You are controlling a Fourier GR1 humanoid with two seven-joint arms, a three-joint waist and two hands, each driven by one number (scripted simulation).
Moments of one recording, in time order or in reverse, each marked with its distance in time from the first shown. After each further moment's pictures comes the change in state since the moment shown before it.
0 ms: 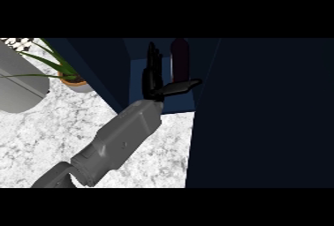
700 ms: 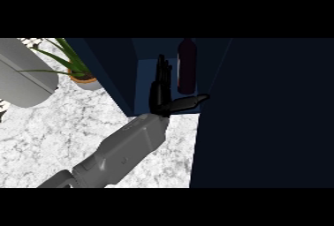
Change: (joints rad) left arm 0.091 0.003 -0.115 -0.154 0.040 0.001 -0.060; right arm 0.007 -0.024 -0.040 -0.050 -0.023 -0.013 0.057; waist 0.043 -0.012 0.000
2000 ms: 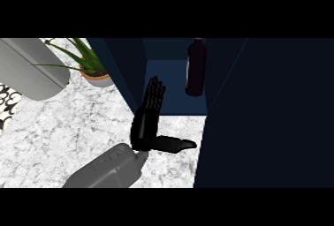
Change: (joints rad) left arm 0.356 0.199 0.017 -0.540 -0.389 0.021 0.077; right arm 0.013 -0.008 -0.016 -0.014 0.052 -0.029 0.004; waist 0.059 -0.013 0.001
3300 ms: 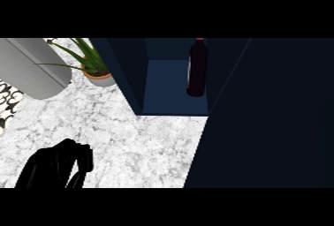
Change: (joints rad) left arm 0.538 0.655 0.177 -0.759 -0.067 -0.246 0.100; right arm 0.076 -0.025 0.318 -0.062 -0.082 0.170 0.106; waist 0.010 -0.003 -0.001
